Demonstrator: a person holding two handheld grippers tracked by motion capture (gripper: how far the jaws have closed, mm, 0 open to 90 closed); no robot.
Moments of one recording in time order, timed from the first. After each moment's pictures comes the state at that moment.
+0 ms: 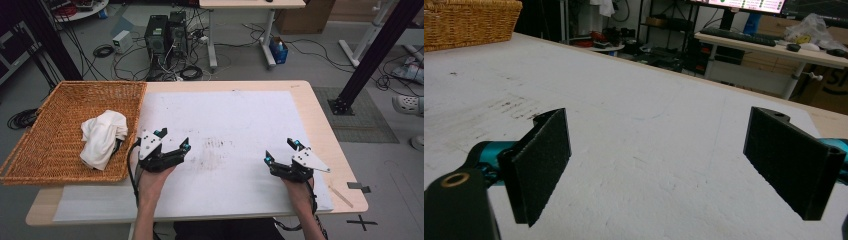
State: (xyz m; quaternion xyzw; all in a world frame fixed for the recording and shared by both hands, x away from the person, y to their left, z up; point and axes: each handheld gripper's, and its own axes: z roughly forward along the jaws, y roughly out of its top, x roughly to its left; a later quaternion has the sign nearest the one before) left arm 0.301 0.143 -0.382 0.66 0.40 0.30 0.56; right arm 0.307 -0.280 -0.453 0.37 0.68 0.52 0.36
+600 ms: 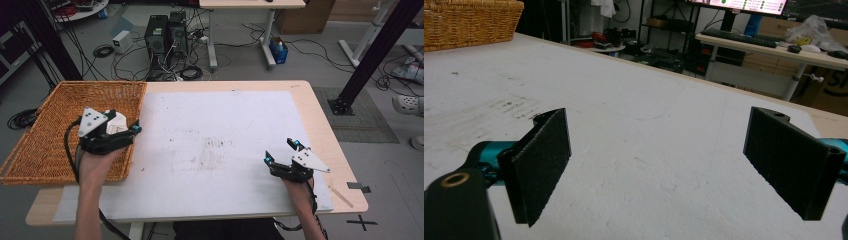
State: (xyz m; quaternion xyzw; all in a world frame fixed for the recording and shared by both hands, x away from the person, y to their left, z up) left arm 0.313 0.259 -0.321 0.67 0.43 0.35 0.49; right arm 0.307 -0.280 -0.453 0.37 0.68 0.52 0.36
